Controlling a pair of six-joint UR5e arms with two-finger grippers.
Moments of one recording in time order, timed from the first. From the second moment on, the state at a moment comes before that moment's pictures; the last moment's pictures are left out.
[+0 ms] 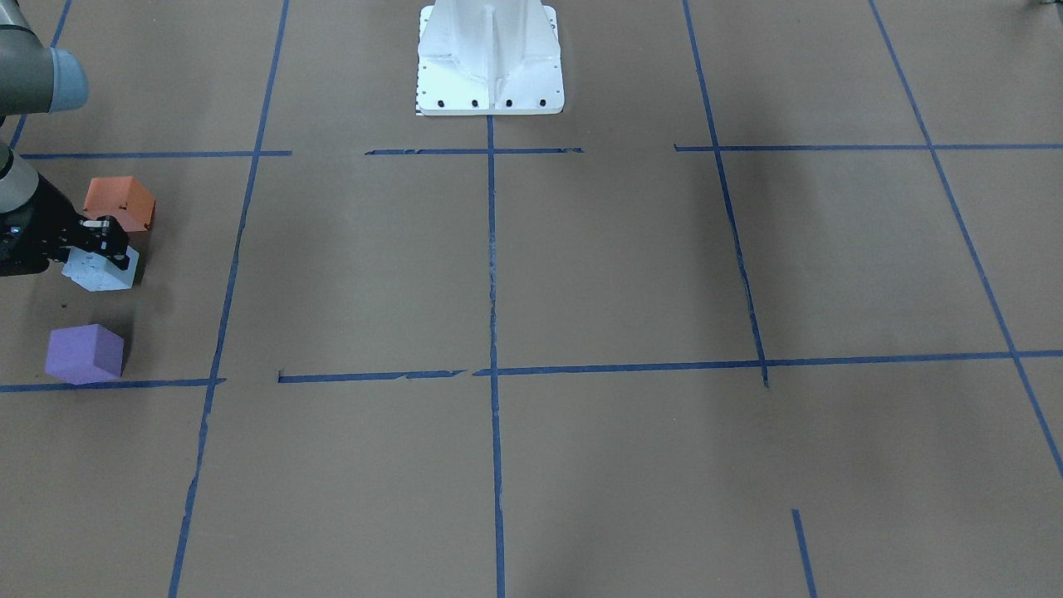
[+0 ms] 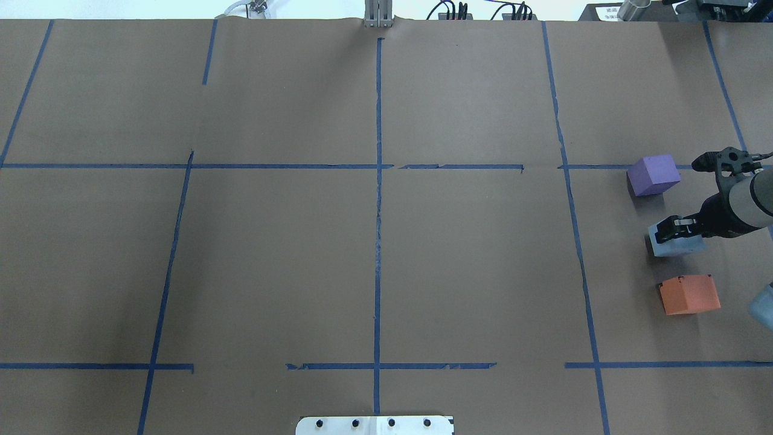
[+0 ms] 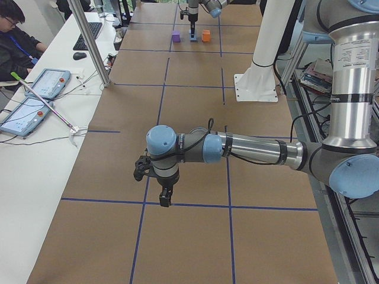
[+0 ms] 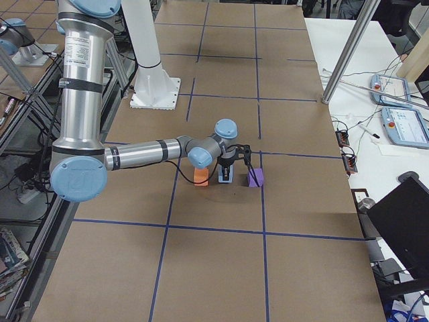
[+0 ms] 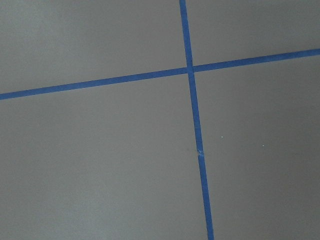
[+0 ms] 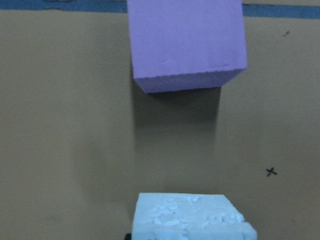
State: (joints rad) left arm -1.58 -1.51 -1.76 -1.43 -2.28 0.15; right arm 0.92 -1.68 1.71 -1.01 2.14 0.81
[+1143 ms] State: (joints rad) left arm -1.58 -1.51 -1.76 -1.45 -2.28 0.15; right arm 1.43 -1.70 1.84 -1.59 2.27 -0.02
